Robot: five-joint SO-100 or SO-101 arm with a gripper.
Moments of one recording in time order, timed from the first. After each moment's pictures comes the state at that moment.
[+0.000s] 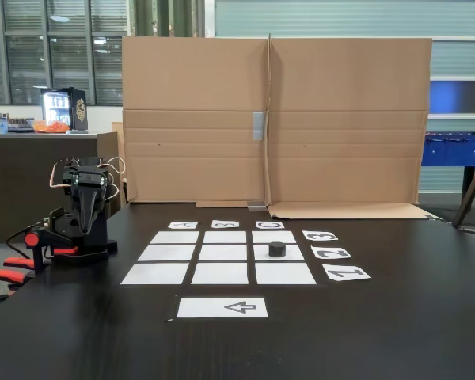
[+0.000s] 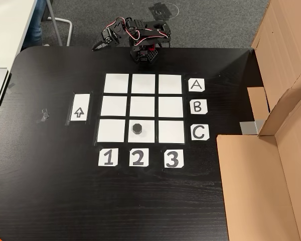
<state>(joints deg) 69.4 190.1 174.6 41.9 -13.2</state>
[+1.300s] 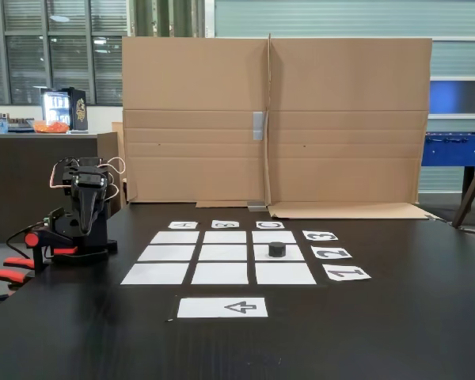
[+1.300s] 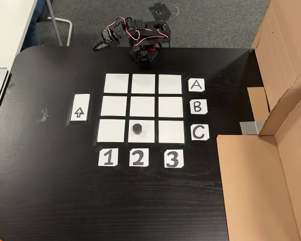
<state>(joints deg) 69.4 190.1 174.6 42.5 -13.2</state>
